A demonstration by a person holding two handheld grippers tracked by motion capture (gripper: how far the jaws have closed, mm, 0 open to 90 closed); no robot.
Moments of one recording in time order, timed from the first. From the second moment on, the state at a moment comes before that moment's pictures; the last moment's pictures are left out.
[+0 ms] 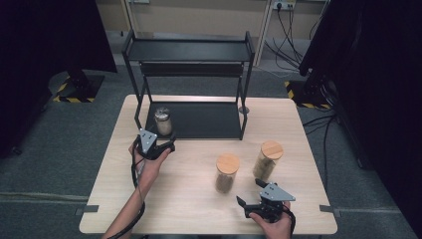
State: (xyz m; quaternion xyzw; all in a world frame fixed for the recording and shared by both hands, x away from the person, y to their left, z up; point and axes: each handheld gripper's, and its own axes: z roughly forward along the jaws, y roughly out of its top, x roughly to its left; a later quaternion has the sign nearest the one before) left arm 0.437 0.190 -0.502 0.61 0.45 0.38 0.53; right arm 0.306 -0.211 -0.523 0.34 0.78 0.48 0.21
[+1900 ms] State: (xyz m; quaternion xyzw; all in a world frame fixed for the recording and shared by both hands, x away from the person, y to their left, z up) left arm 0.360 0.180 -0.524 0.64 0.44 0.31 0.55; right arm 0.305 -0.212 -0.523 0.34 0.78 0.48 0.21
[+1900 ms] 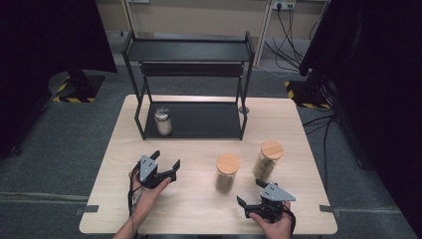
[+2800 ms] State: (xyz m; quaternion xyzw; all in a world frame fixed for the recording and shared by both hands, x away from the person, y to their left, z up) left arm 0.344 0.183 -0.532 0.64 0.45 0.31 0.55; right arm 0.306 -0.211 -0.523 0.34 0.78 0.48 0.21
